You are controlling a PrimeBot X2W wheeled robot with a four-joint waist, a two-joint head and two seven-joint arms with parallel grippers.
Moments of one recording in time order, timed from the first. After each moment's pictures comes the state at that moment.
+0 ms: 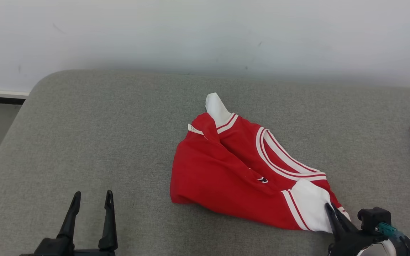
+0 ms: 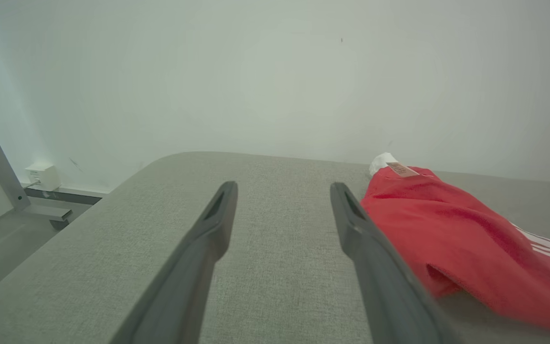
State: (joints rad) left arm 0.02 0.15 -0.13 0.02 -0.21 0.09 -0.26; right arm -0.20 -0.27 0.24 0.61 0.36 0.13 -0.14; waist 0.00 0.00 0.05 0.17
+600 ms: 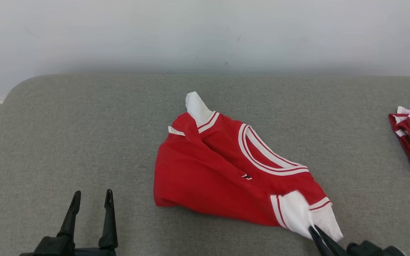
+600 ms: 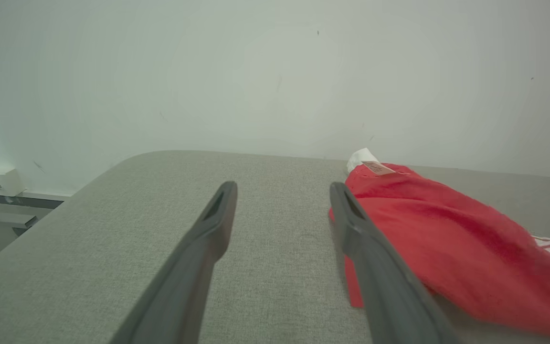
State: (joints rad) left arm 0.01 0.11 -0.08 0.04 -0.18 0.04 -0.26; right arm -0.04 -0.39 0.40 0.33 0.27 0.13 -0.26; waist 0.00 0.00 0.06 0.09
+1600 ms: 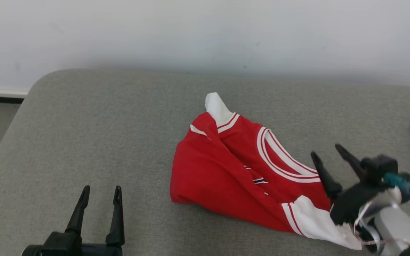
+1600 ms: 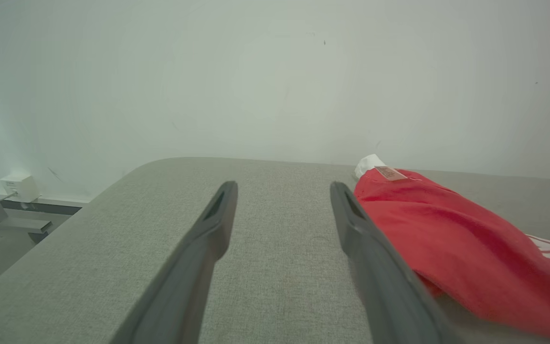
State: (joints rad) left arm 0.00 0.08 -0.06 0.05 -0.12 -0.02 -0.26; right arm -0.37 -0.40 0.39 0.47 0.43 0.13 -0.15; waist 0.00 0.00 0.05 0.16
